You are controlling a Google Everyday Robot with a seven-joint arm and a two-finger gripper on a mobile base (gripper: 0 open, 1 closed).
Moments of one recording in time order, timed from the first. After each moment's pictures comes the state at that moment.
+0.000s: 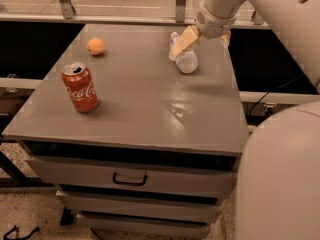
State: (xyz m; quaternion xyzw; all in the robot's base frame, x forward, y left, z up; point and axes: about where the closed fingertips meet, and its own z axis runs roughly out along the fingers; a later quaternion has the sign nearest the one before) arm 0.700 -0.129 0.901 -0.21 0.96 0.05 0.18
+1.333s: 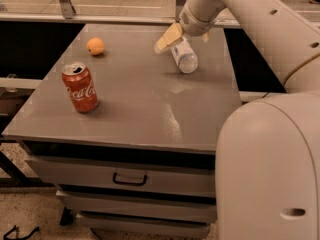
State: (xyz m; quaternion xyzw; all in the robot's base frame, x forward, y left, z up) arm 0.769 -0.084 0.887 -0.24 0.94 0.08 0.25
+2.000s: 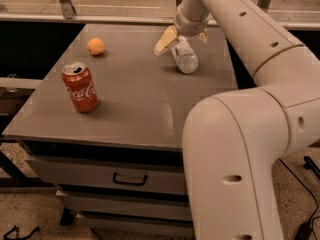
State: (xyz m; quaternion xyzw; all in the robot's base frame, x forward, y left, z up) arm 0.795 -0.084 0.866 -0.22 0.95 0.04 0.21
